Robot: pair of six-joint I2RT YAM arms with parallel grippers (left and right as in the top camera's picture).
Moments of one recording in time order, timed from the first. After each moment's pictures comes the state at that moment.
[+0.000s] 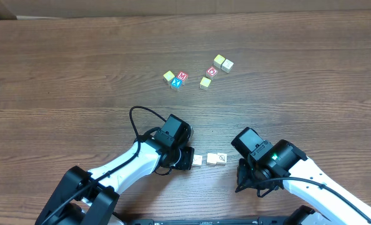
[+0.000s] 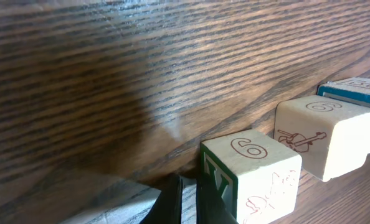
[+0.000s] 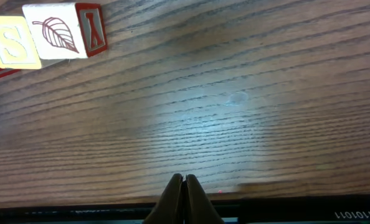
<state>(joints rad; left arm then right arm) -0.60 1.57 0.68 -0.42 0.31 -0.45 0.70 1.21 0.79 -1.13 -0.09 0.85</state>
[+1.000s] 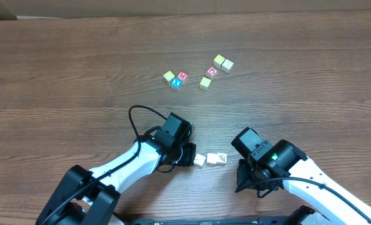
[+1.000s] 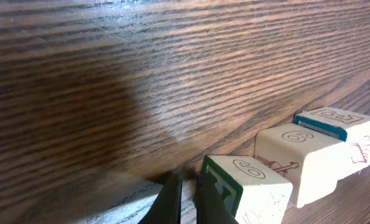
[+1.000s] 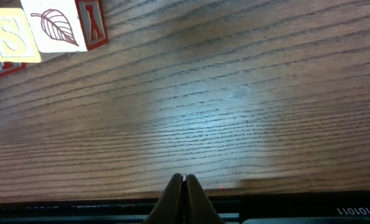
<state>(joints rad) -0.60 1.57 0.68 -0.34 0.32 -0.50 0.70 1.21 0.79 -1.13 -0.10 0.85</state>
